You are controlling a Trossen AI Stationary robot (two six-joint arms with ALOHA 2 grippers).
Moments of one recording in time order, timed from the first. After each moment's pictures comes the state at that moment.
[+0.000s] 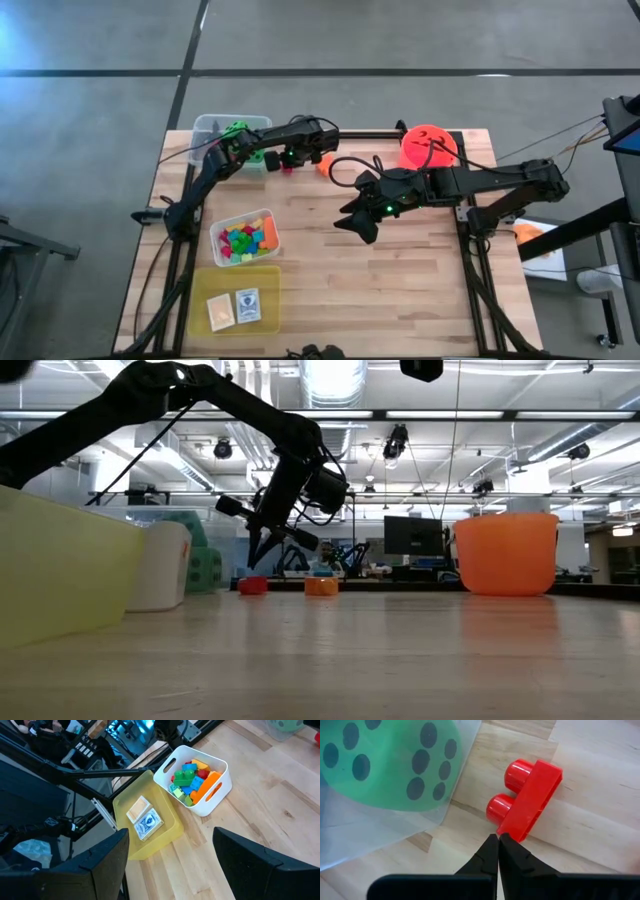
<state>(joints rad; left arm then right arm) 0.49 2.38 2.01 -1.52 -0.32 -1.49 0.12 1.40 1.35 -0.46 0.00 0.78</state>
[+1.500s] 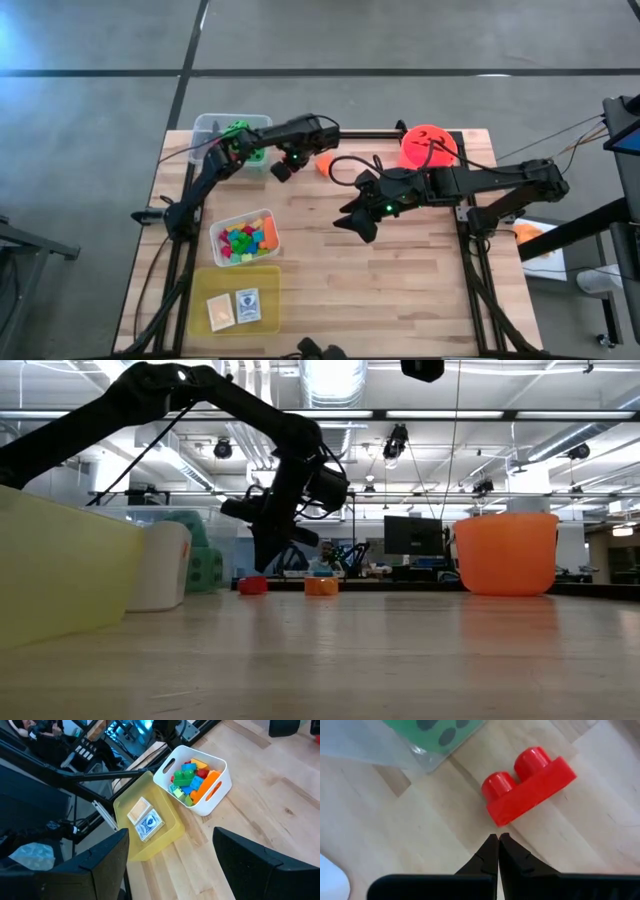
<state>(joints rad) 0.49 2.37 2.04 -1.49 -0.21 -1.94 0.12 1.40 1.35 -0.46 0.00 0.81</state>
